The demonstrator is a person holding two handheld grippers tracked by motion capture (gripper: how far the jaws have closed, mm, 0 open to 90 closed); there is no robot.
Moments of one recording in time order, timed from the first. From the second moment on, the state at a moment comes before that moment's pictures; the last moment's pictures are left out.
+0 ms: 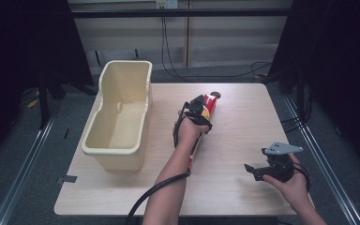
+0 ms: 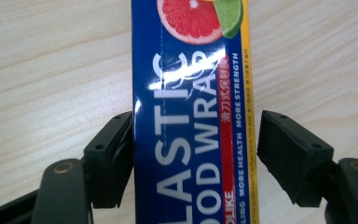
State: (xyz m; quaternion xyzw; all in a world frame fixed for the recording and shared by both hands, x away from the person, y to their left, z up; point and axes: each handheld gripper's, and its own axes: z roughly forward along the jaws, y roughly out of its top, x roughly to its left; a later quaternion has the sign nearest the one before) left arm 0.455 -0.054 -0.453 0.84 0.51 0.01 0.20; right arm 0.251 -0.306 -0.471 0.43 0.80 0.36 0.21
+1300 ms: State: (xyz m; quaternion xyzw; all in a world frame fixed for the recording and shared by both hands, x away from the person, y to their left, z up) left arm 0.451 -0.040 -0.431 0.84 0.52 -0.01 0.15; right arm 0.251 -0.306 -0.470 0.43 0.80 0.36 0.22
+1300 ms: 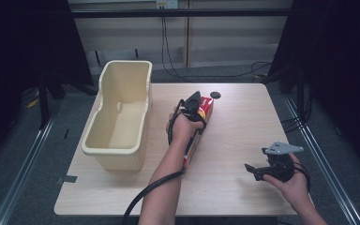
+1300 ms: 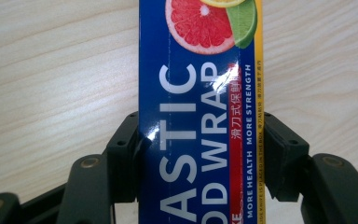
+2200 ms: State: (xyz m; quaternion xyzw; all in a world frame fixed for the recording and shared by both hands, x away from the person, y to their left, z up) left arm 0.446 -0.018 -0.348 0.84 0.52 -0.02 0.16; right arm 0.251 -0.302 -0.471 0.42 0.80 0.37 0.21
